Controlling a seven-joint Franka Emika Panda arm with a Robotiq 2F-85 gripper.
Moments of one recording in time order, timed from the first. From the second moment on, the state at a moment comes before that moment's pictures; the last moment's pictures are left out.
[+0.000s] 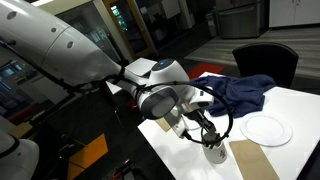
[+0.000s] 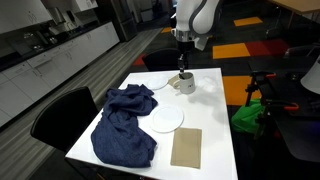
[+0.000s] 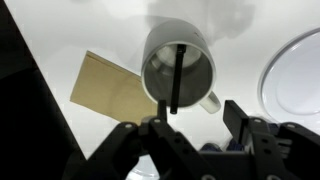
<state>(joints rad) -0.09 0.32 -0.10 -2.35 -0.02 2.87 -0.03</state>
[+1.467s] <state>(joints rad) -0.08 0.48 -0.12 -2.25 -0.01 2.86 0.01</state>
